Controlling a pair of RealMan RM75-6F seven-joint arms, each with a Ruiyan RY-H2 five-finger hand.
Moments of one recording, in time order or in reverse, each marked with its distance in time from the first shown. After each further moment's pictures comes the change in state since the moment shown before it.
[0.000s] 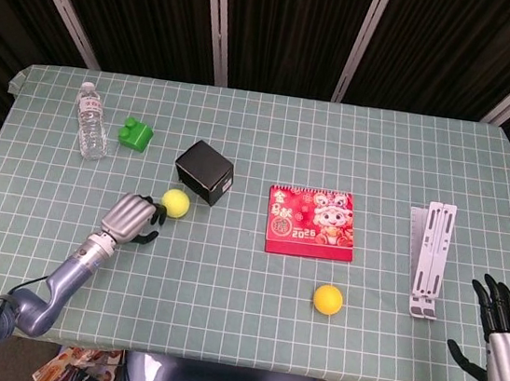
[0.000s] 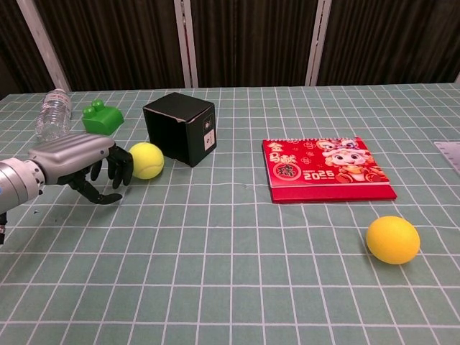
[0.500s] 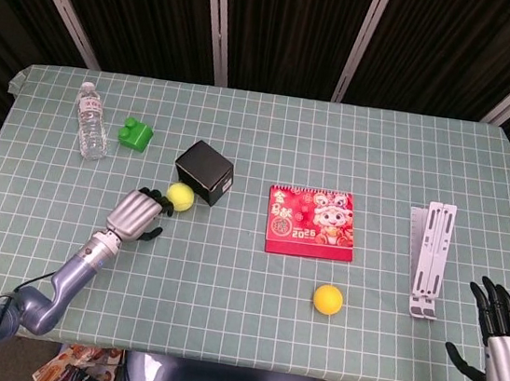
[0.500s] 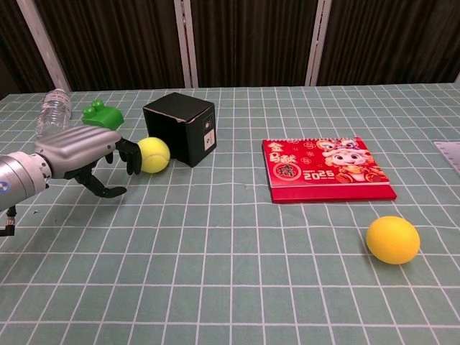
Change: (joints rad) left arm -0.020 -0.001 -0.004 -0.013 -0.007 0.019 0.085; right arm -0.010 0.004 -0.009 -0.002 -0.026 0.023 0.006
